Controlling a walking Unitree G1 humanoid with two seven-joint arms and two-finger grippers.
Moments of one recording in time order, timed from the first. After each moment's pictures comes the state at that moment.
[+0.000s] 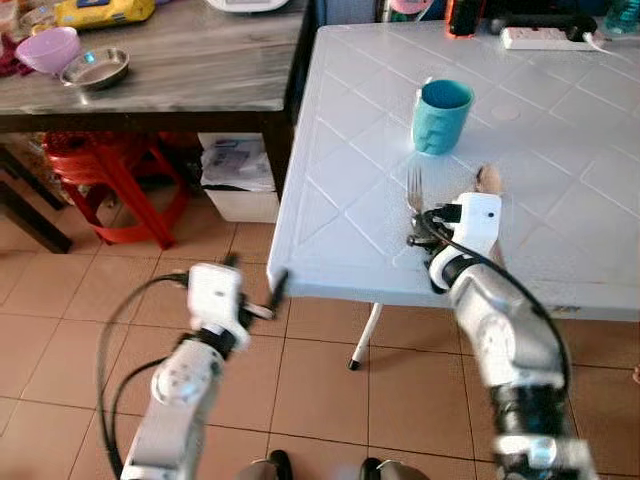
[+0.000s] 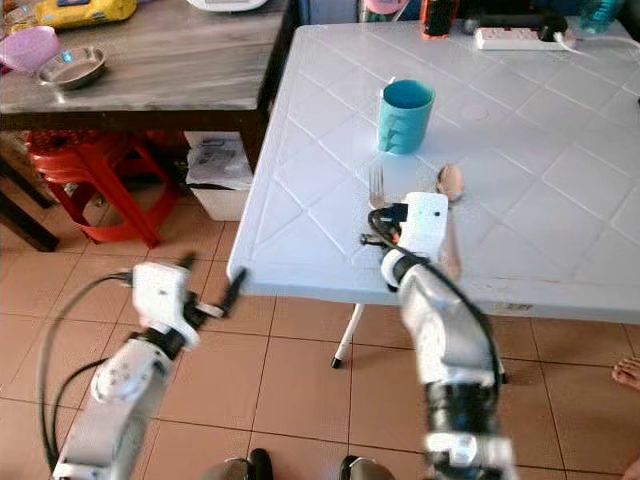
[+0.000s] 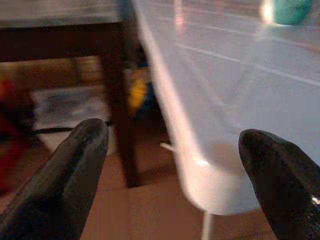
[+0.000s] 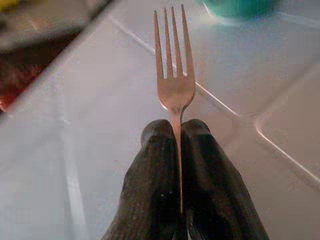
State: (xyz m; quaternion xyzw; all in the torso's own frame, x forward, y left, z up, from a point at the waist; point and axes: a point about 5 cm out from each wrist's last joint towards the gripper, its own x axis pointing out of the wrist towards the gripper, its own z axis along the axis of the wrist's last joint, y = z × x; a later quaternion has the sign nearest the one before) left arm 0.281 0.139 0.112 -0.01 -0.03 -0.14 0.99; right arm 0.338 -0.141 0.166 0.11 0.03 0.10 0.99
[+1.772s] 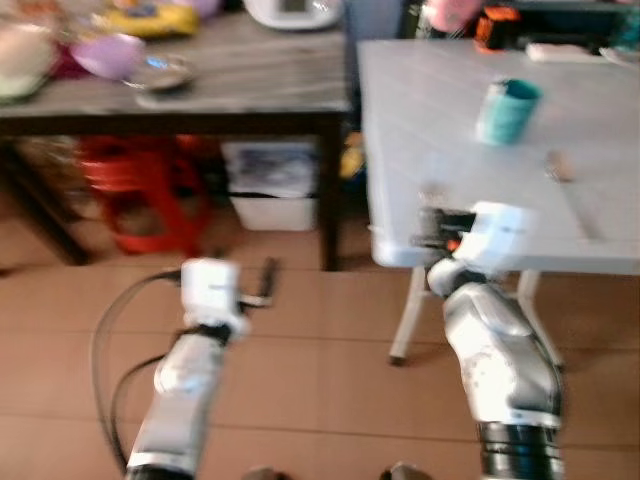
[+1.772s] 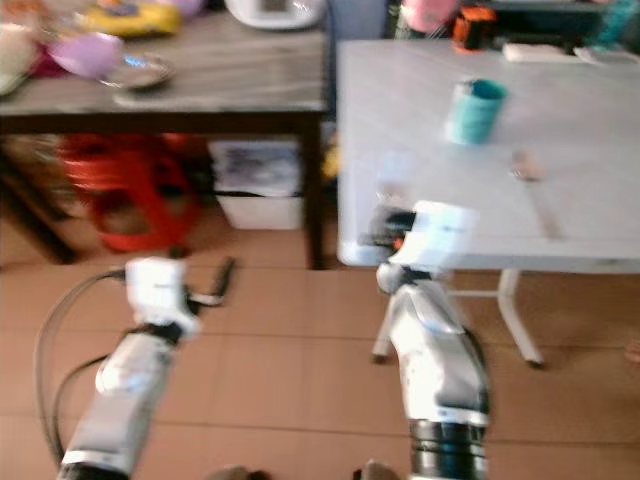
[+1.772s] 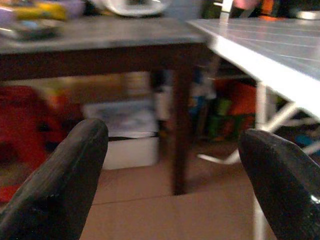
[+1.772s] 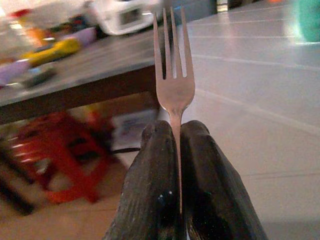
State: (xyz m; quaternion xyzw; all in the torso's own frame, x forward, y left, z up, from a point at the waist) left arm 0.289 0.141 0.107 0.00 -0.05 -0.10 0.99; right arm 0.319 -0.137 0.173 0.13 -0.04 0.05 0.99
